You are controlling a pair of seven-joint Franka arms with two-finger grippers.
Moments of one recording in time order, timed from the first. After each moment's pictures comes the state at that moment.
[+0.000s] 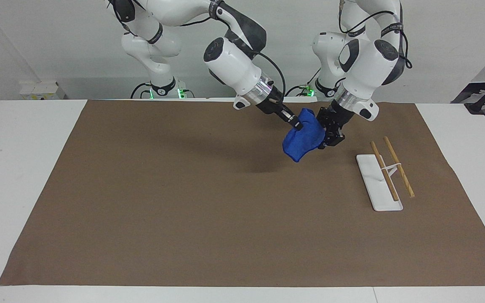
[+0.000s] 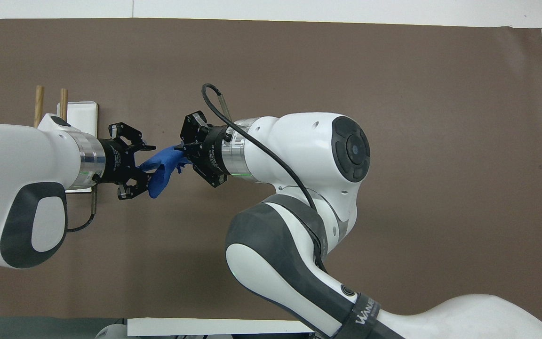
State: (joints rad) left arm -0.37 -0.18 -0.02 -2.23 -0.31 2.23 -1.82; right arm -0.03 0.31 0.83 -1.75 0.47 2.55 1.49
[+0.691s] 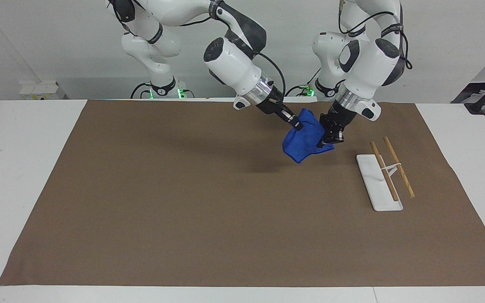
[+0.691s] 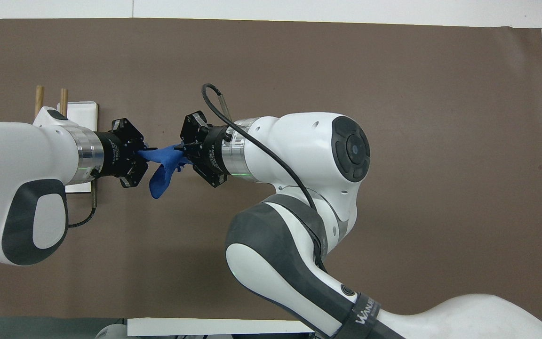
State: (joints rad) left arm -0.37 -0.17 -0.02 -2.22 -0.31 2.29 -1.78; right arm -0.03 0.31 0.83 -1.75 0.47 2.55 1.49
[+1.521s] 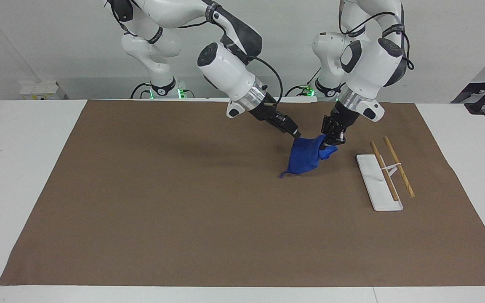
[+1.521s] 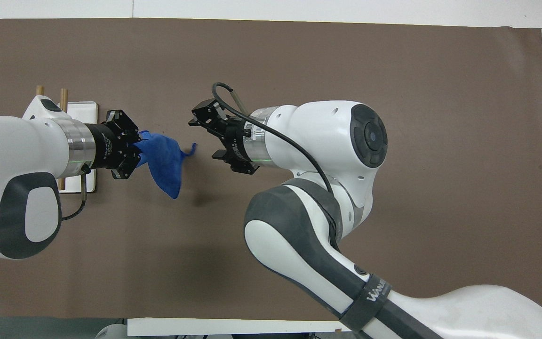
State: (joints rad) left arm -0.32 -0.15 -0.02 -2.19 -0.31 2.32 -1.61; right arm -0.03 0.28 0.72 -1.80 0.46 2.53 1.06
